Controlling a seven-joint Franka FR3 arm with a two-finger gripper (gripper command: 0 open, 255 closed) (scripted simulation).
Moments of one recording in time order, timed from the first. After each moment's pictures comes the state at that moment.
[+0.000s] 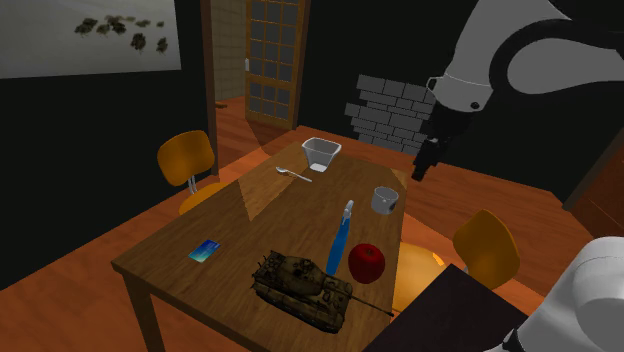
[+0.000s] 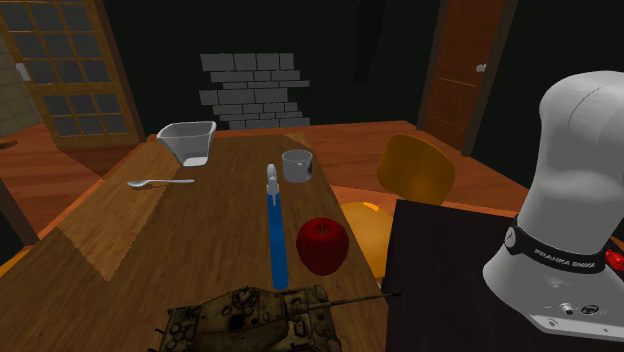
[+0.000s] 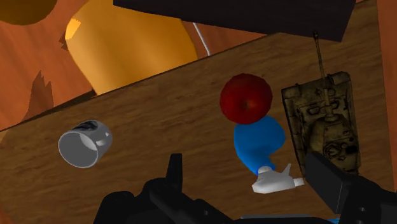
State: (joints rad) arm 0.05 -0.74 0.10 -2.49 -0.06 1.84 -0.03
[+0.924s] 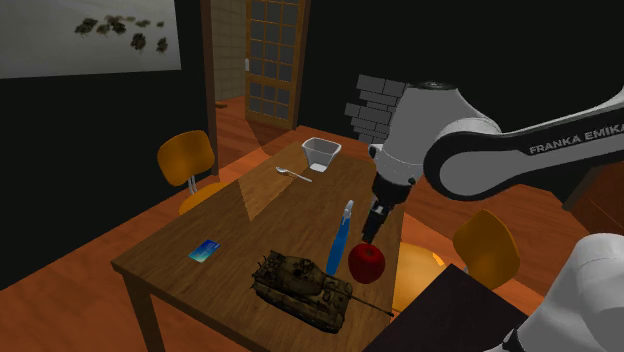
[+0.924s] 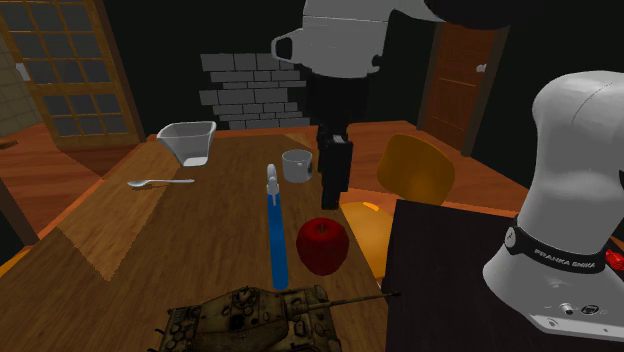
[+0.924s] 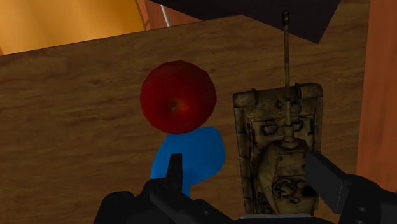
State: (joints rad) arm 0.18 -0.47 0.22 -2.66 0.03 2.25 0.00
